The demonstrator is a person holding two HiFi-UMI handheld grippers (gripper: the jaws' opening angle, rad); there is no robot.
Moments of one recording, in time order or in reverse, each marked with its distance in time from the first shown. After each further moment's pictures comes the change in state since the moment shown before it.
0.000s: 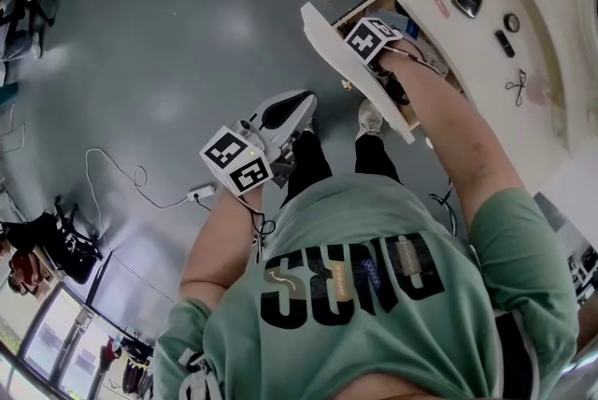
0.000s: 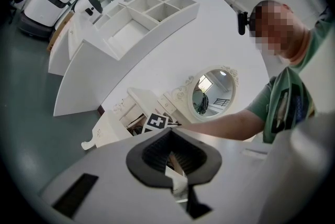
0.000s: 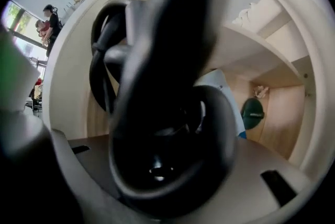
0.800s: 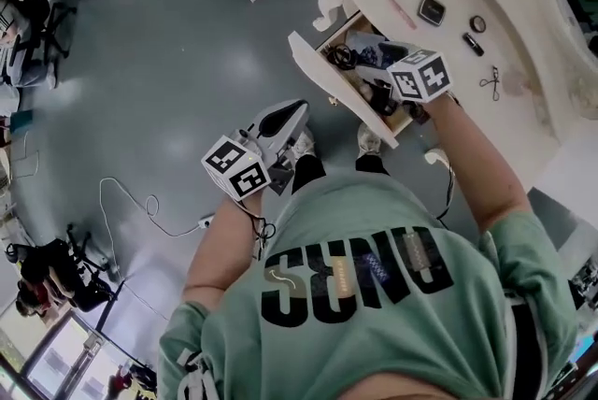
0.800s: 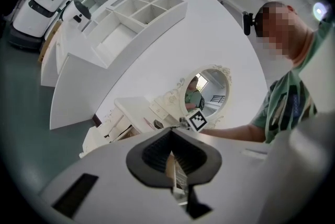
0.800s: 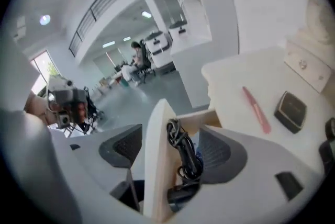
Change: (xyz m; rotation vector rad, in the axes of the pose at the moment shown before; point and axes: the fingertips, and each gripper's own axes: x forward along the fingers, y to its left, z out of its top) left arm 0.001 -0.056 0.036 0.091 0.001 -0.030; right arm -0.196 0.005 -0.019 0.313 -0.791 0.272
